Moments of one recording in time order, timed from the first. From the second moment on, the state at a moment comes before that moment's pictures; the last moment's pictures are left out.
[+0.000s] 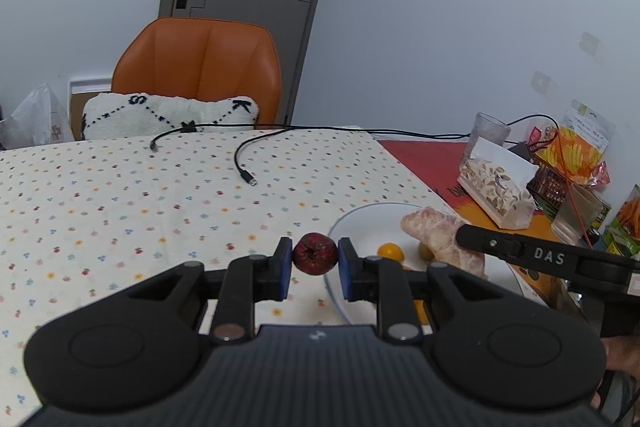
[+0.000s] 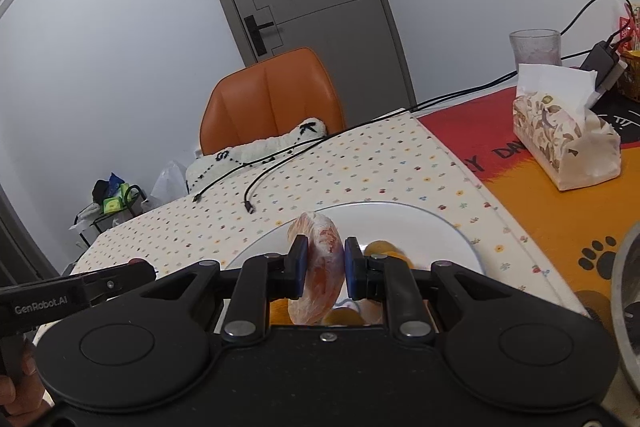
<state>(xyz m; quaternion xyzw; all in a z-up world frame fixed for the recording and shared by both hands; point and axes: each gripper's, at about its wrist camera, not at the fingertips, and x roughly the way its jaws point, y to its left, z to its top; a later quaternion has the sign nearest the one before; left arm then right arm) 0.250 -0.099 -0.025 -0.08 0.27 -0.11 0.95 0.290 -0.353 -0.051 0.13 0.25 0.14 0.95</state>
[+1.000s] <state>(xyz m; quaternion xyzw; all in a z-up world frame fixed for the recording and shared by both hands) 0.245 -0.126 -0.024 -0.07 0.28 -0.14 0.95 0.274 -0.381 -0.053 0.16 0.27 0.13 0.94</state>
